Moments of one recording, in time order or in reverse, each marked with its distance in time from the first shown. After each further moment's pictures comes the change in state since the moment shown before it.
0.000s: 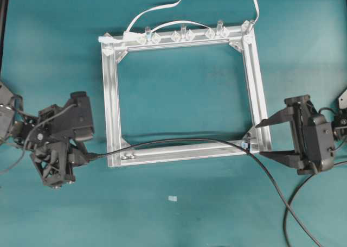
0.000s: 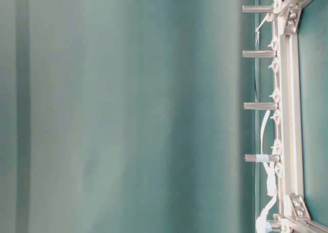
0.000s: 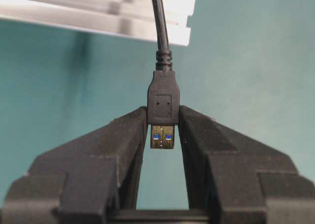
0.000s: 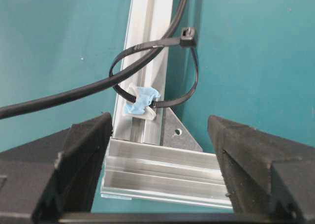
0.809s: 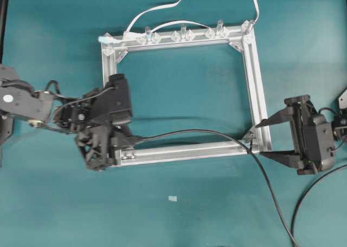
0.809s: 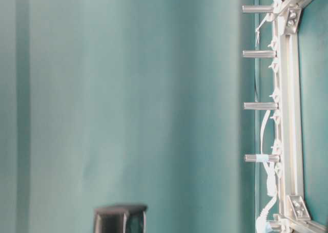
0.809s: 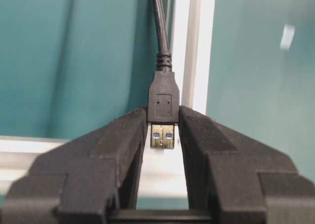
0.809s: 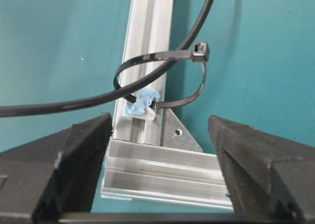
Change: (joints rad) left arm 0.153 0.130 -0.135 0.003 -0.164 0.186; right arm 0.000 0.000 0.000 0.002 0.000 0.002
